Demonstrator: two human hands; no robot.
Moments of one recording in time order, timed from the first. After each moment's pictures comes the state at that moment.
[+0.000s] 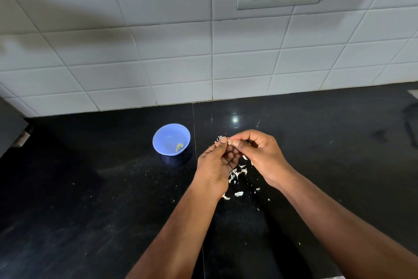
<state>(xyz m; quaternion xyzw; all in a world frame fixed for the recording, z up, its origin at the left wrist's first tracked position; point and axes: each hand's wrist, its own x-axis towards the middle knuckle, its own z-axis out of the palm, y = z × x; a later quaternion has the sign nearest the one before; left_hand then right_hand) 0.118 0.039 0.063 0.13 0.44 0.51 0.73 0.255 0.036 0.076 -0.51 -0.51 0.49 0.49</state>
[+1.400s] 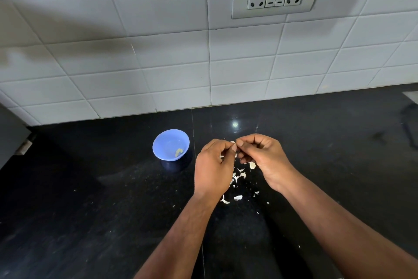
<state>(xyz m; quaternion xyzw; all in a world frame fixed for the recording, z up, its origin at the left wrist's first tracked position) 0.109 0.029 0.072 0.64 0.55 0.44 0.31 0.264 0.033 0.082 -0.51 -0.42 0.55 0.51</state>
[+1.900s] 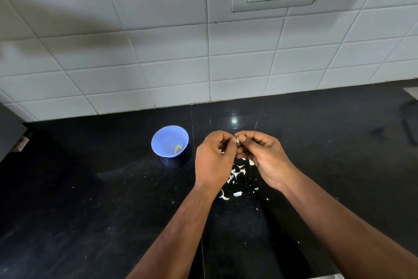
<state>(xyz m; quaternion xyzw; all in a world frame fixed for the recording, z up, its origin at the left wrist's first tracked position) 0.115 0.035 0.076 0.56 0.55 0.47 0.40 0.261 0.031 0.078 -0.47 -0.38 0.59 0.54</state>
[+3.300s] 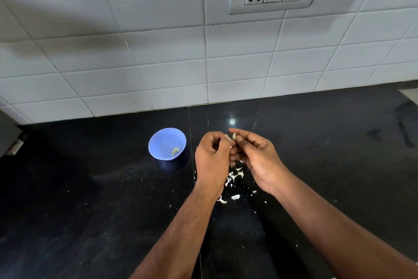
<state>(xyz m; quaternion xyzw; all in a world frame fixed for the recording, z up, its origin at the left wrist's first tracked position) 0.128 0.037 0.082 0.40 0.52 0.54 0.53 0.250 0.034 0.080 -0.47 -0.35 0.60 0.54</state>
